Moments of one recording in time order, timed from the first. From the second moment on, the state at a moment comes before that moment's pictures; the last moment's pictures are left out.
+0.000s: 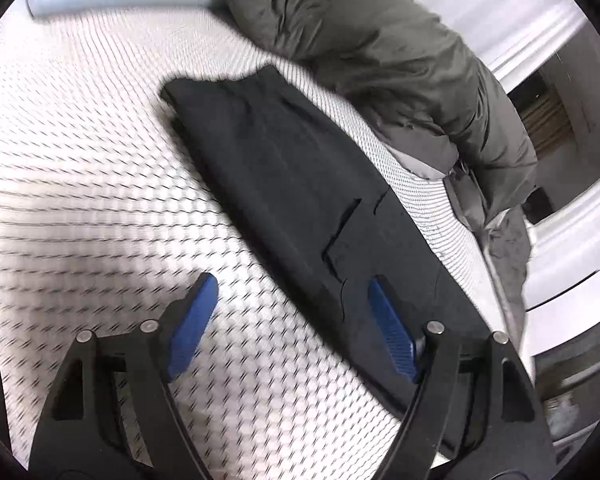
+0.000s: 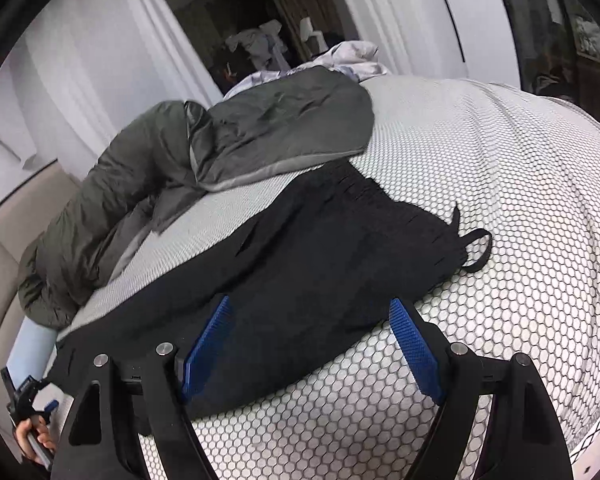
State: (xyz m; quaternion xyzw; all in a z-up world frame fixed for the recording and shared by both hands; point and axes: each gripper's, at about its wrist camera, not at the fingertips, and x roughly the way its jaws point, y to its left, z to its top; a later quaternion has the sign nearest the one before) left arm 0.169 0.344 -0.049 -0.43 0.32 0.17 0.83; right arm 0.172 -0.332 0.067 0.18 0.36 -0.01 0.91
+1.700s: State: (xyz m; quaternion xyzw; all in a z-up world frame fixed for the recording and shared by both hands) left arm 0.055 0.230 0.014 -0.25 0.31 0.09 0.91; right arm 0.109 -0.442 0.020 0.36 0.39 -0.03 0.85
